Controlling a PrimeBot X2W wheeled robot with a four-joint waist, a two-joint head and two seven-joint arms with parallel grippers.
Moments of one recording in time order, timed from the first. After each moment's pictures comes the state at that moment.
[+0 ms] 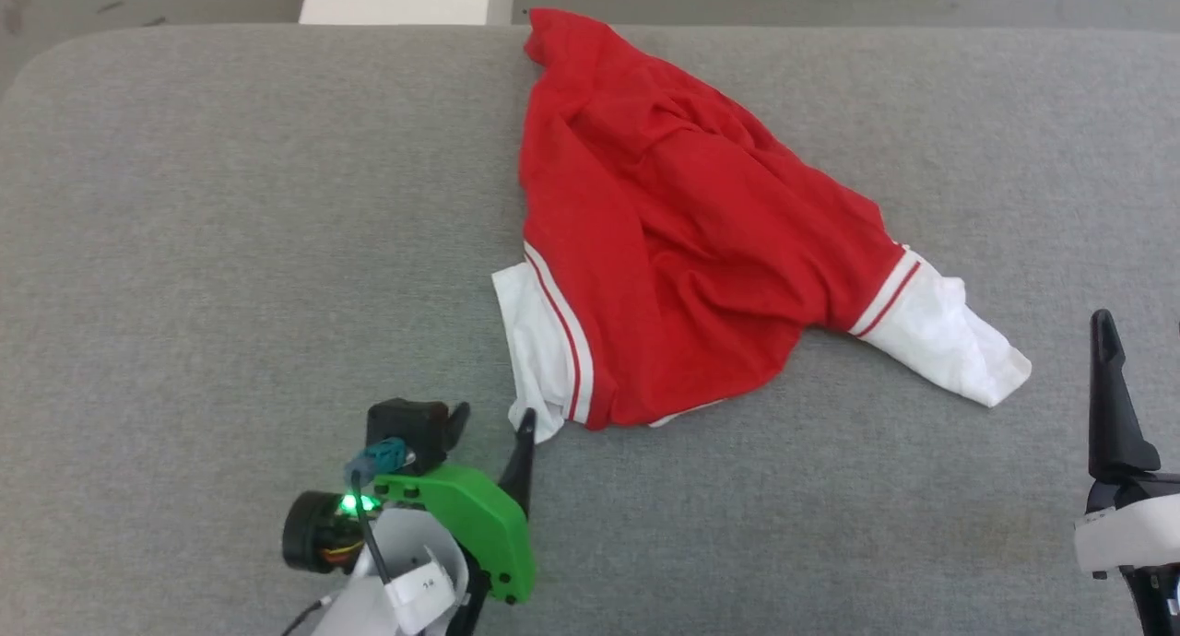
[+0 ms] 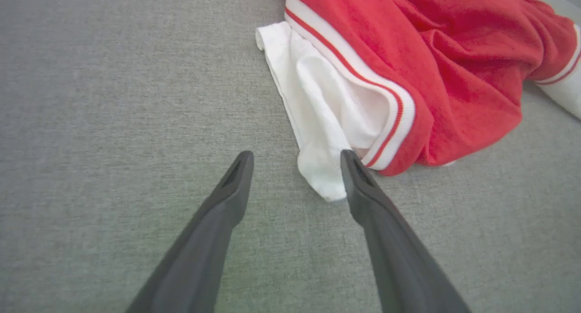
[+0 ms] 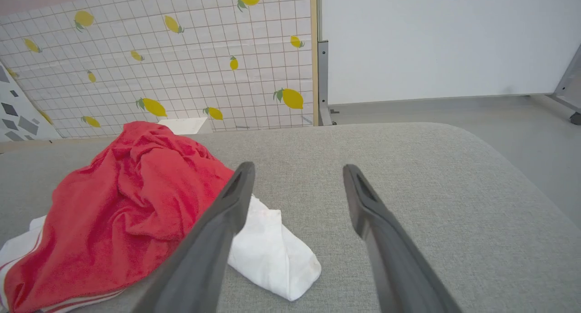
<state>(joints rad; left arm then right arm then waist) -0.12 0.20 -0.42 -0.01 -0.38 0.19 0.23 0.08 -0.05 -0.25 -0.38 0.20 0.13 0.14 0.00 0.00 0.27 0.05</state>
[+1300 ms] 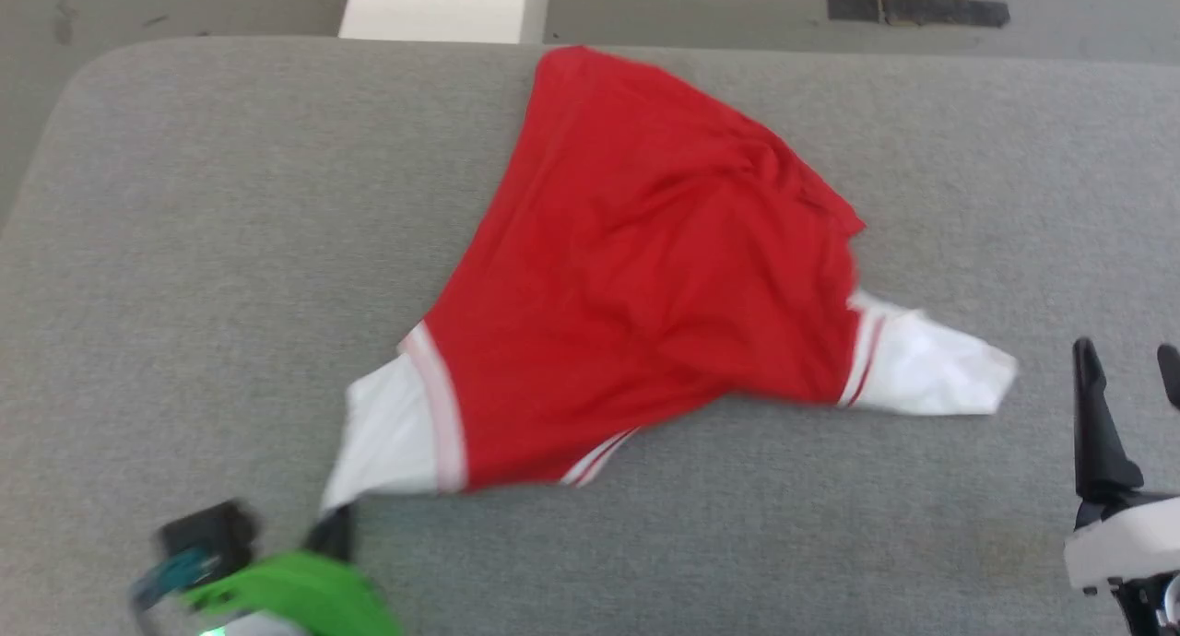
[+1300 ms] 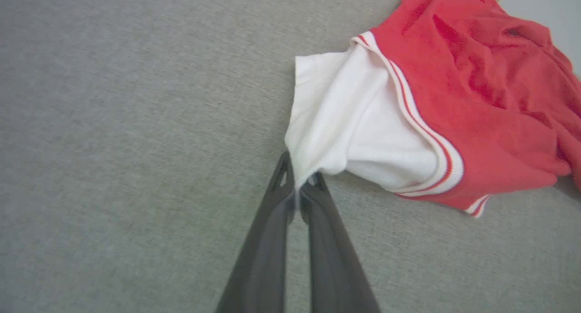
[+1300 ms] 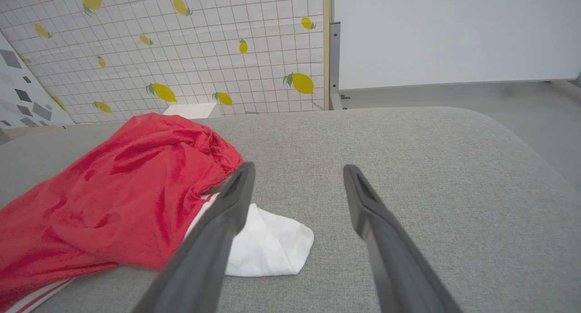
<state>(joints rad) 0.15 0.23 -0.19 -0.20 -0.58 0.32 0.22 0.09 -0.05 -0.25 -0.33 0.20 0.13 0.18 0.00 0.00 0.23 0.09</state>
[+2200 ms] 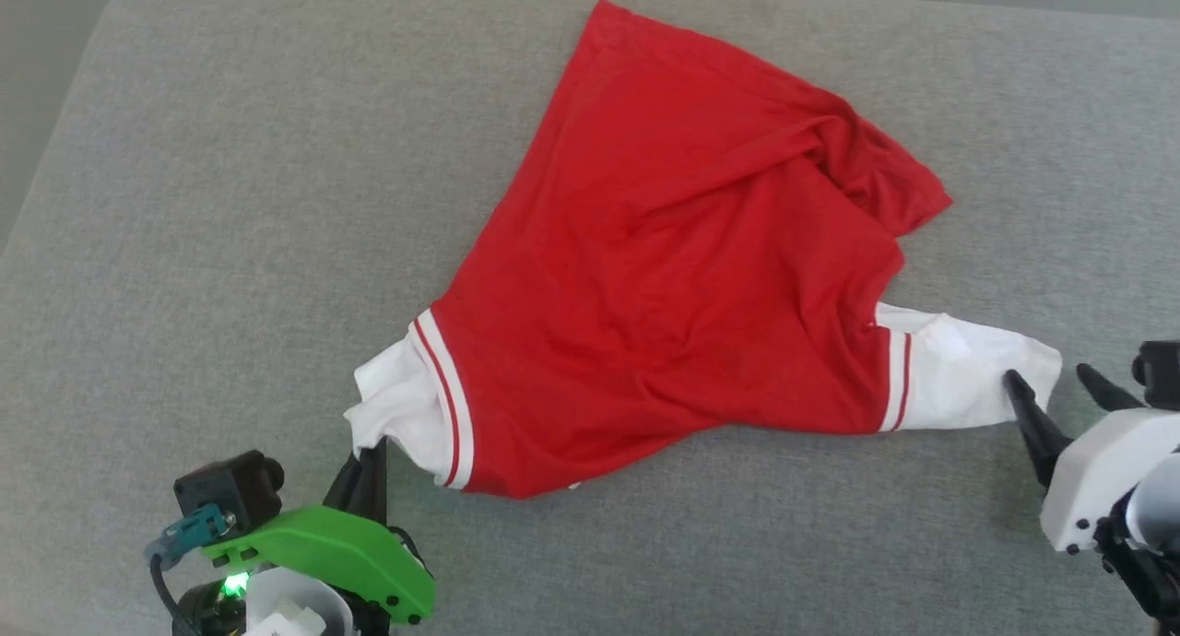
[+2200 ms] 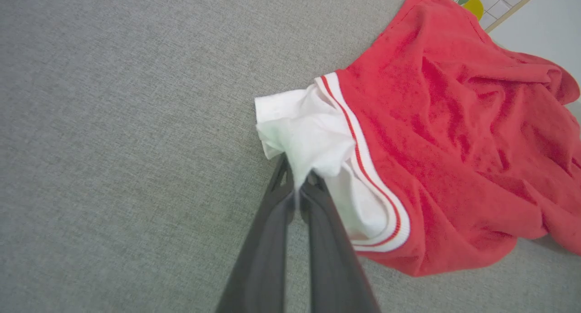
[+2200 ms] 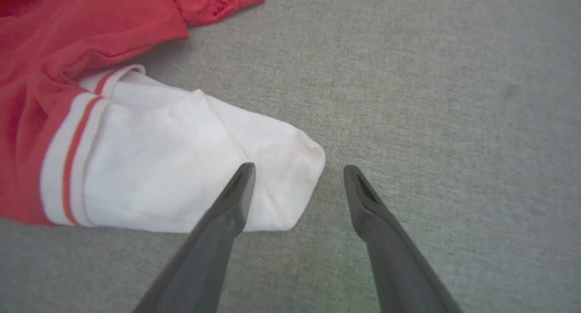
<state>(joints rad) 0.09 0.21 -0.22 -0.29 -0.58 0.34 0.21 -0.07 -0.26 -0.13 -0.05 0.25 0.13 0.48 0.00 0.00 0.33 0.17</state>
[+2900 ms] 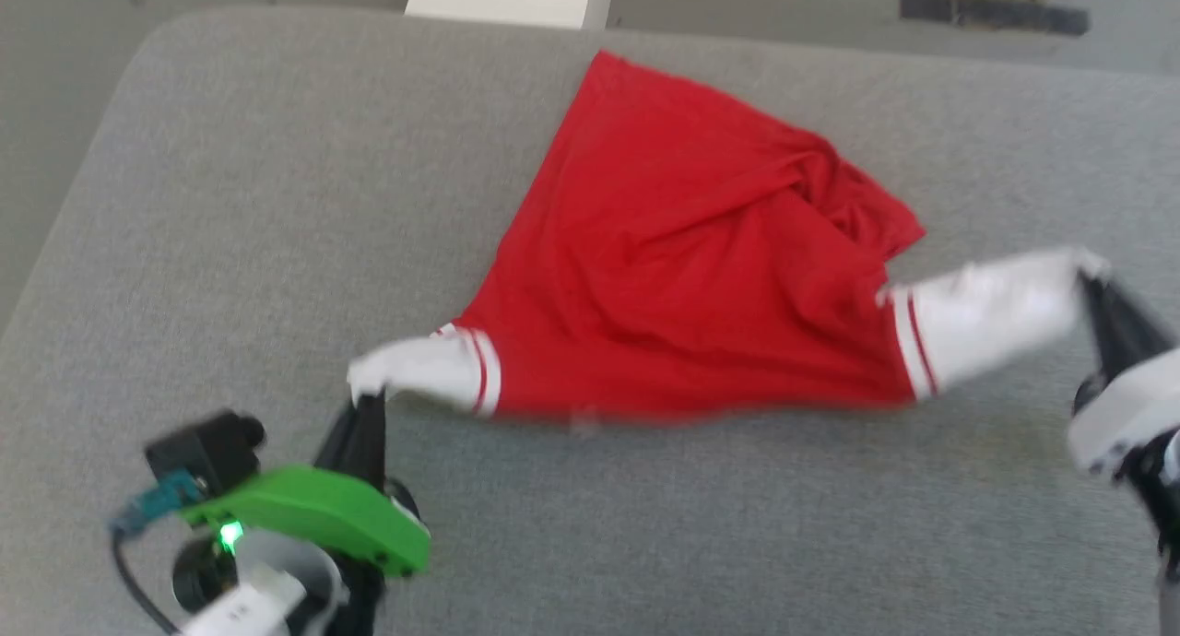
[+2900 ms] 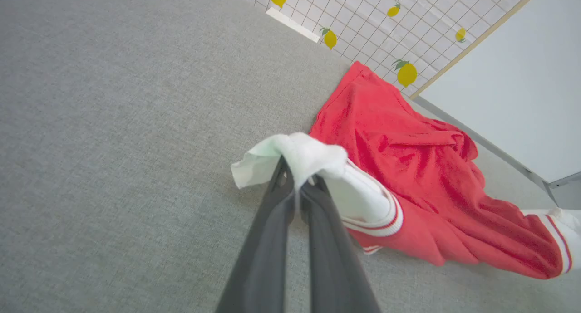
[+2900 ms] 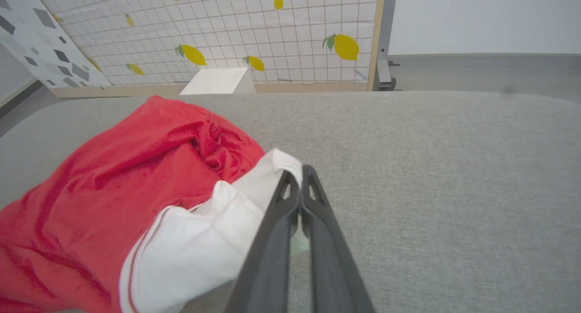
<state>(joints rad) 0.04 0.19 -0.20 -0.32 -0.63 0.30 0.19 -0.18 -0.20 -0.21 -0.04 0.32 0.13 0.34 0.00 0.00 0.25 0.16</state>
